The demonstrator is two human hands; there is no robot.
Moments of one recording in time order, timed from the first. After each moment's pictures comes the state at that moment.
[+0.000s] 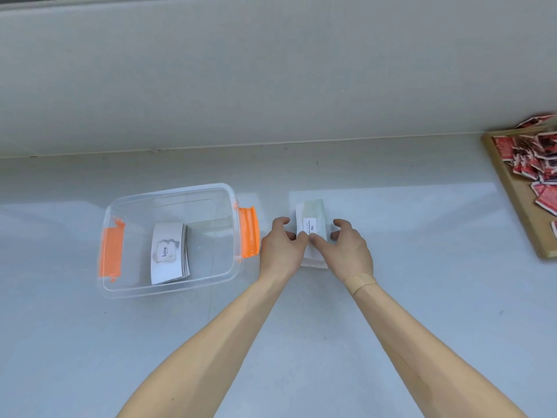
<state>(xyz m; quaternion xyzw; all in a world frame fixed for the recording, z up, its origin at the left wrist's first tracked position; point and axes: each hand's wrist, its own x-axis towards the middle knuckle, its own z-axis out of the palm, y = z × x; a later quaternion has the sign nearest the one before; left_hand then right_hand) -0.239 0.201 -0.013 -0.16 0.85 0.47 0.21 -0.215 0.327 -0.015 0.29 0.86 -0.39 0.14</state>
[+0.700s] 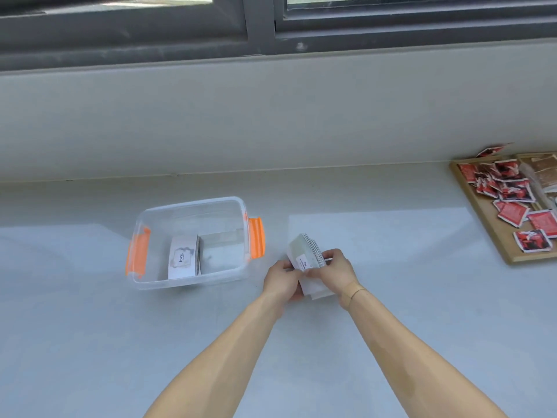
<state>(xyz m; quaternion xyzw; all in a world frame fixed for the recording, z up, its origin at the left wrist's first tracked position) -0.188 0.185 -0.006 -0.25 0.69 0.60 0.32 -0.181 0.315 0.001 0.32 0.75 -0.54 0.18</state>
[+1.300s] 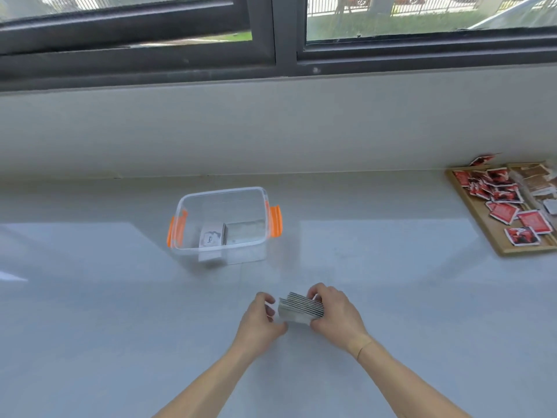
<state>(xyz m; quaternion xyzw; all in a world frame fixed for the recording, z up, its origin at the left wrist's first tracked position) -0.057 0.089 0.002 -0.11 0.86 0.43 0.26 -0.050 0.279 0.023 0.04 0.93 -0.32 0.19</state>
